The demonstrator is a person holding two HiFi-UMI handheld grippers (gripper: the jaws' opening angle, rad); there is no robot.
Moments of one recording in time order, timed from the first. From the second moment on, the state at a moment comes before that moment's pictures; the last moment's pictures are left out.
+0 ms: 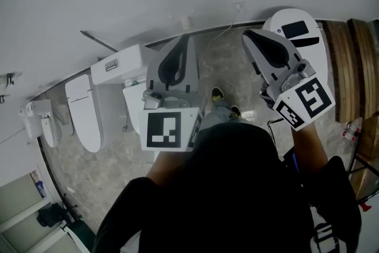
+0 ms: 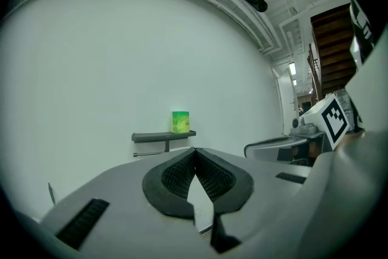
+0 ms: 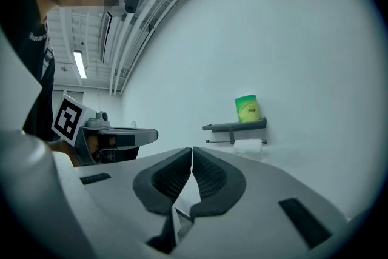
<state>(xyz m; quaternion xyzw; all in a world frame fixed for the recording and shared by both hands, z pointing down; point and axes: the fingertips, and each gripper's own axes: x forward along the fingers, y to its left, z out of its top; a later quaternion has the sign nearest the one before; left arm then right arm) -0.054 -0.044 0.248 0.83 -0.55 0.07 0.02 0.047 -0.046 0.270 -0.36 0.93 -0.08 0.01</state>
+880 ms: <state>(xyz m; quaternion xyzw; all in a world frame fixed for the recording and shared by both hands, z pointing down) -0.127 -0.116 0.258 0.84 -0.53 0.05 0.03 0.008 -0.124 0.251 -0.40 0.92 -0.03 -0.03</state>
